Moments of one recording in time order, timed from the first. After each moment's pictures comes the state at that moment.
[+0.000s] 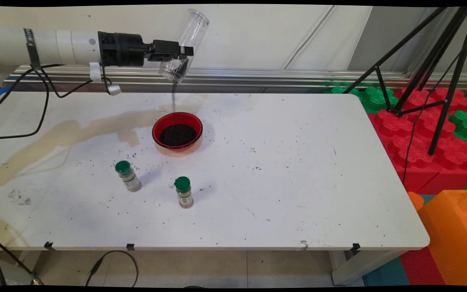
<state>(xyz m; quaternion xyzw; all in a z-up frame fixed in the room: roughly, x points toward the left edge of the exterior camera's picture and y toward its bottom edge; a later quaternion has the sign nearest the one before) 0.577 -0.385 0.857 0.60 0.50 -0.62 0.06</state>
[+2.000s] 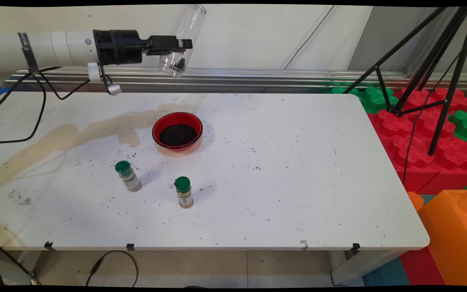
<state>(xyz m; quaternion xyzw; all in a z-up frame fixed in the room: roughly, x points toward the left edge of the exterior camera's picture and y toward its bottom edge) 0.573 -0.374 0.860 0.59 0.47 -0.65 0.09</state>
